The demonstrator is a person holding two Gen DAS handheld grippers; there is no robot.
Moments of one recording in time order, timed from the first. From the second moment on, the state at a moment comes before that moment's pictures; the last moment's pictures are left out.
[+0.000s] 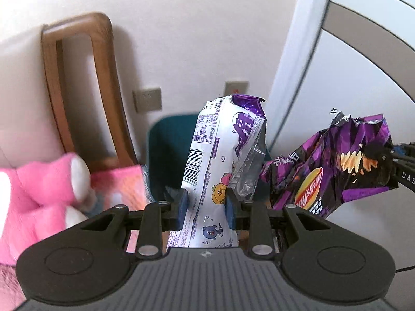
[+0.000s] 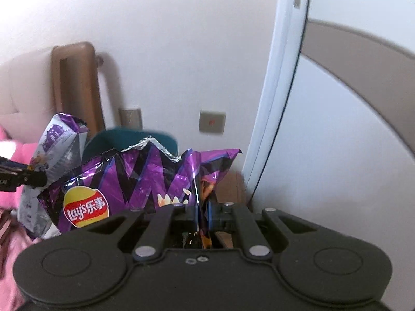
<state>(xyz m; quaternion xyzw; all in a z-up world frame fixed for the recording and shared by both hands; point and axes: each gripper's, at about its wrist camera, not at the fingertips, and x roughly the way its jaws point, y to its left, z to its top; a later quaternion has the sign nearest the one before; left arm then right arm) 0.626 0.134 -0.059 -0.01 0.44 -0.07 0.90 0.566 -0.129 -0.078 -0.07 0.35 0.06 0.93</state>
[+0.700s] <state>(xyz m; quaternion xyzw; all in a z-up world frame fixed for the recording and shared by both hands) 0.758 0.137 -0.121 0.03 0.48 -0.04 0.88 0.667 -0.021 -0.118 -0.26 0.31 0.02 0.91</state>
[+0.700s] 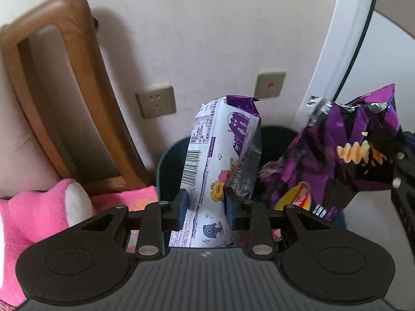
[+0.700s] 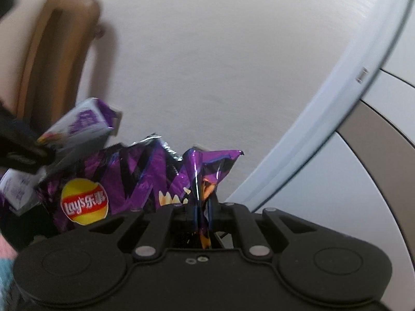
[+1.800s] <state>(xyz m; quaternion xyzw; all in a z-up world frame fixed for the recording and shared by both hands) 0.736 0.156 -0.157 0.01 0.51 -0.04 0.86 0.614 -0.005 -0.082 -0.26 0.31 0.17 0.90</state>
